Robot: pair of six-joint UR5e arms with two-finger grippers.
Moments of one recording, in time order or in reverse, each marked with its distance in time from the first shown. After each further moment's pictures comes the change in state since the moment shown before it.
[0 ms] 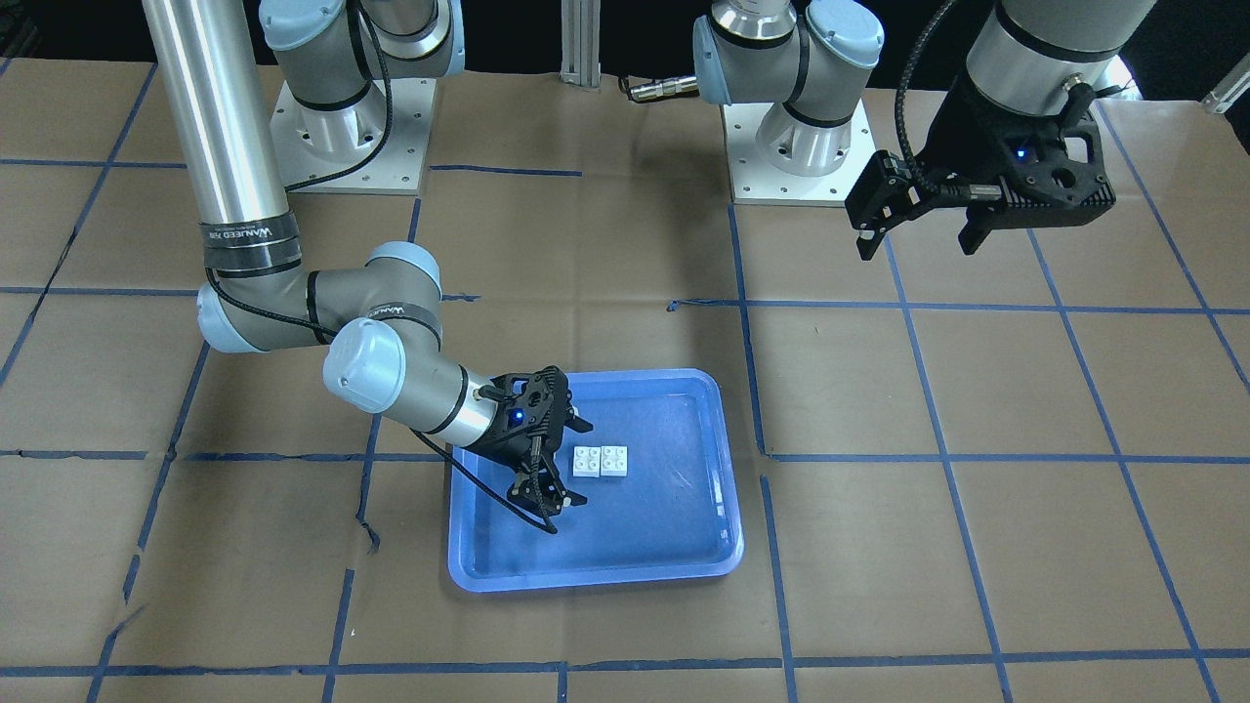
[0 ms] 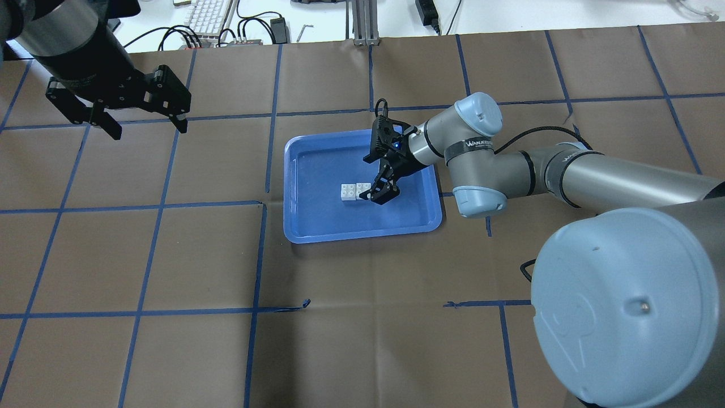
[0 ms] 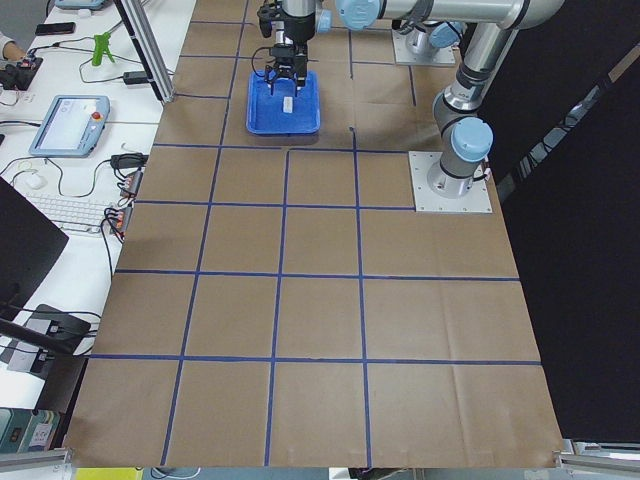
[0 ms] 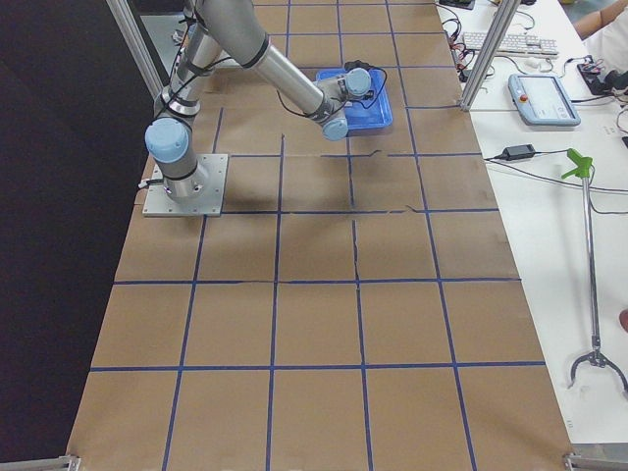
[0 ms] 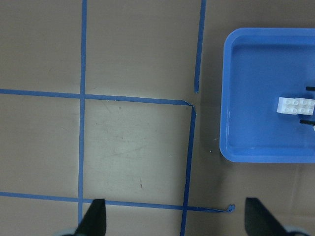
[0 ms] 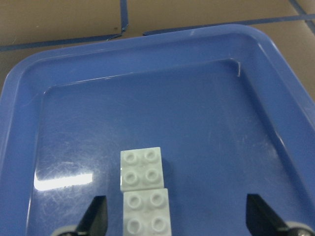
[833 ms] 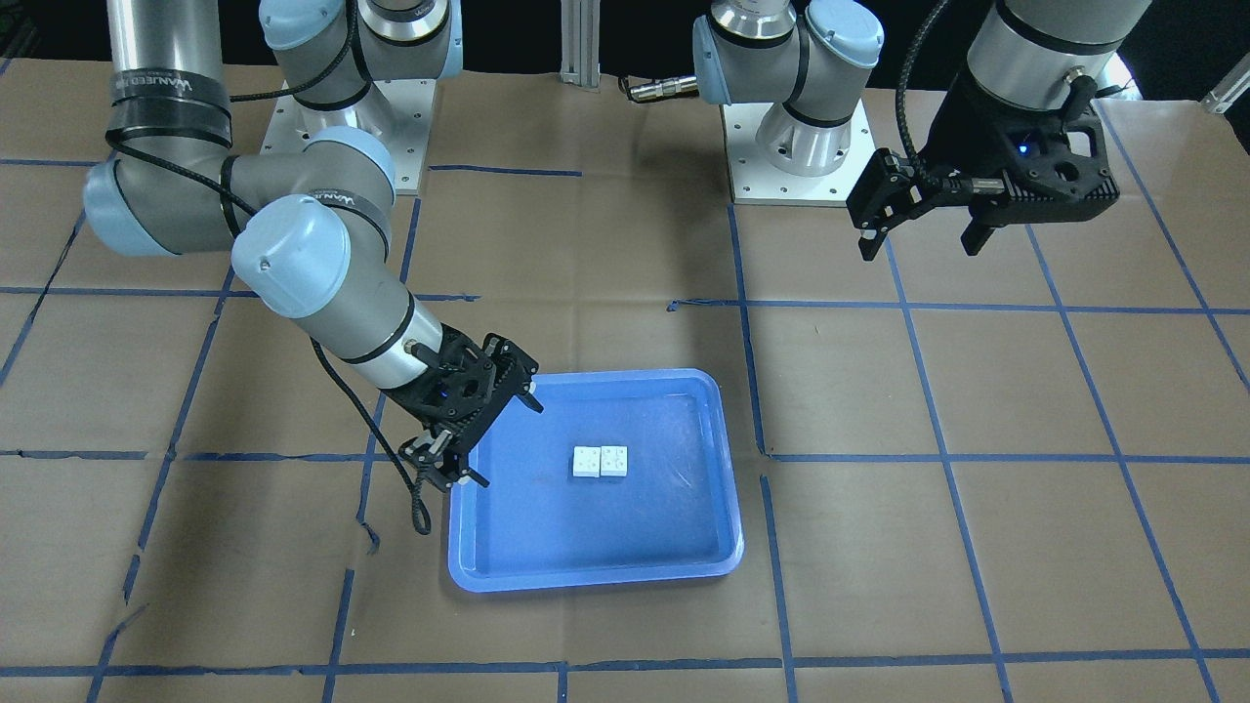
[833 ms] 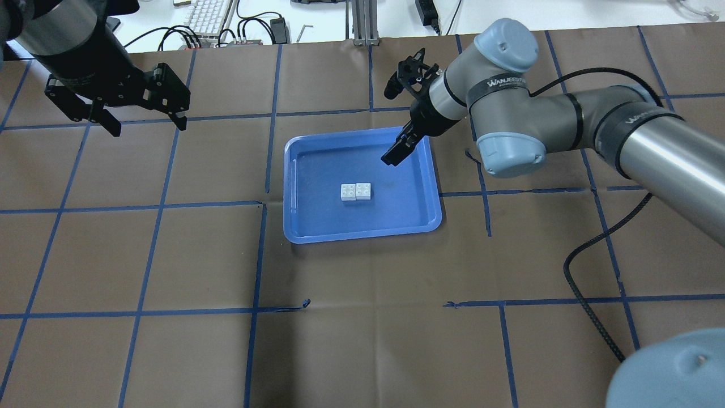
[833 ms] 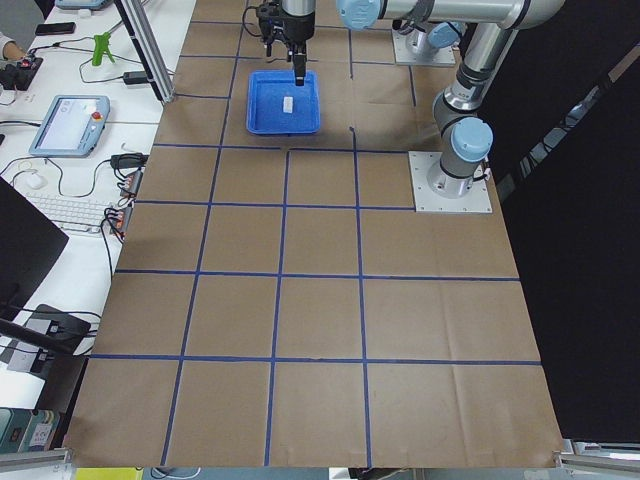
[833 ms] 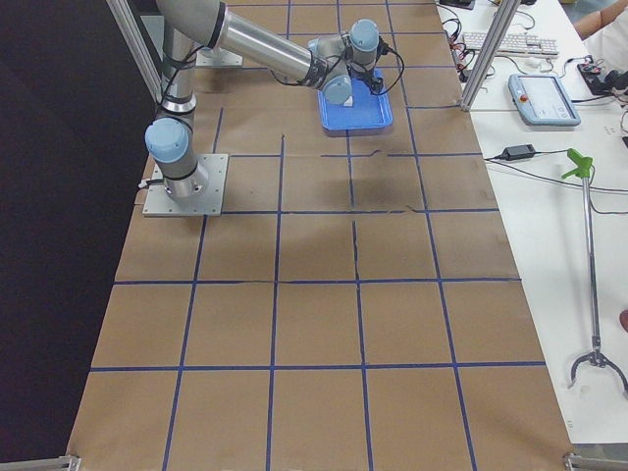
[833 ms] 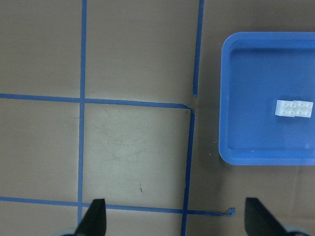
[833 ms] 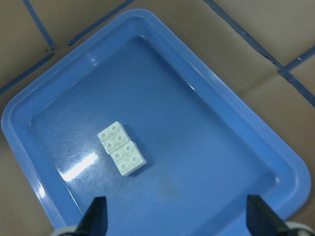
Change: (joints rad) left arm 0.000 0.002 -0.002 0.018 0.001 0.006; right arm -0.038 -0.253 -0.098 0.406 -0.309 0.497
